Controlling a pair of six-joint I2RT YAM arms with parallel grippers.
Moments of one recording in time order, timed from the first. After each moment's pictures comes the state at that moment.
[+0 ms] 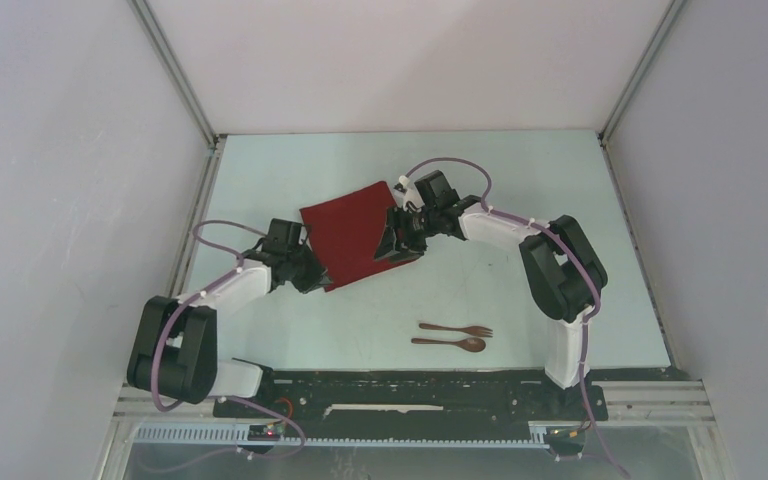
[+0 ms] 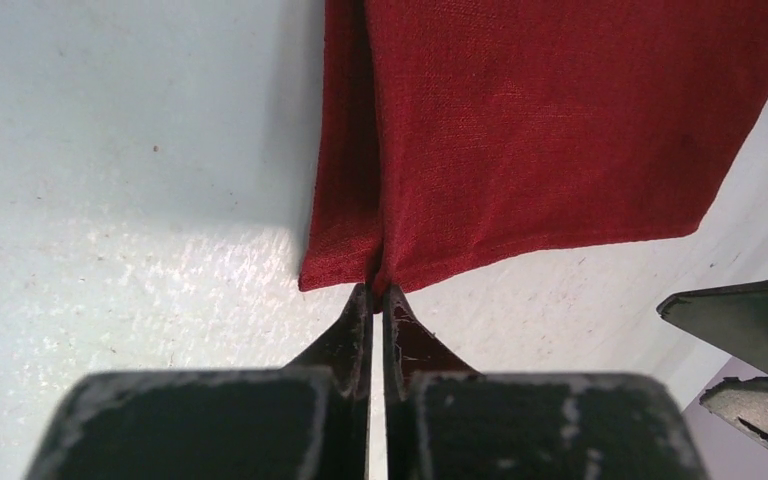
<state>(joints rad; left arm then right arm) -0.24 1.35 0.66 -0.33 0.15 -0.88 0.59 1.96 1.35 -0.26 -0.68 0.58</state>
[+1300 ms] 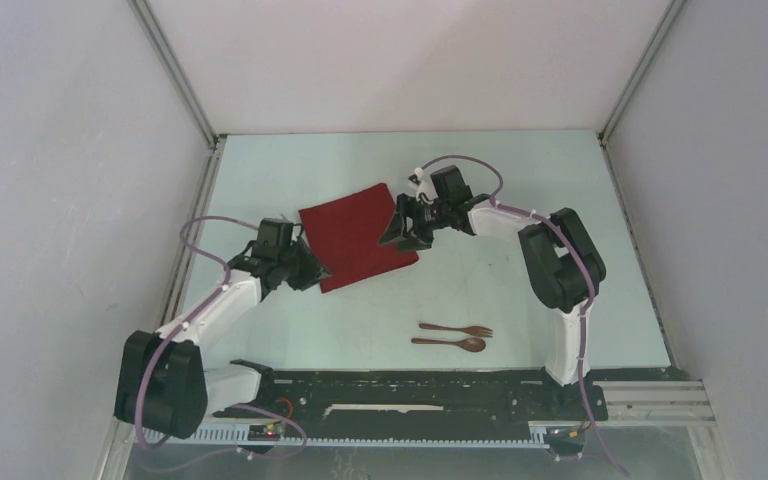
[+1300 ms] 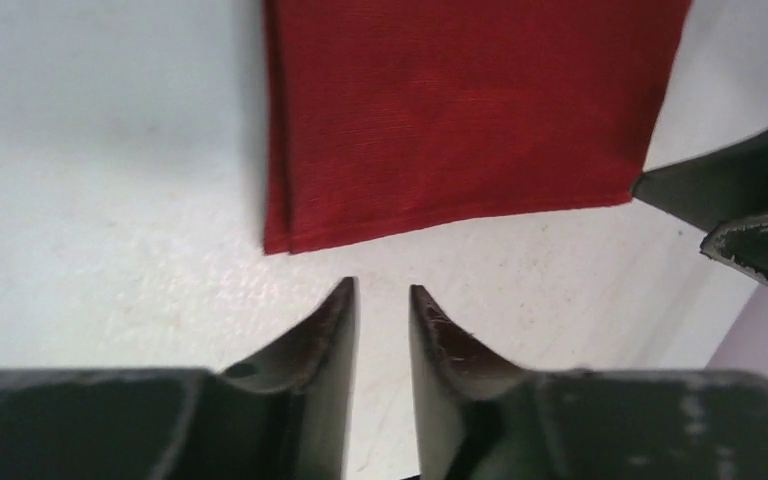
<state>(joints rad) -0.24 1.17 0.65 -0.41 0.12 -0.82 0.50 2.01 1.33 -0.12 -0.77 0.64</state>
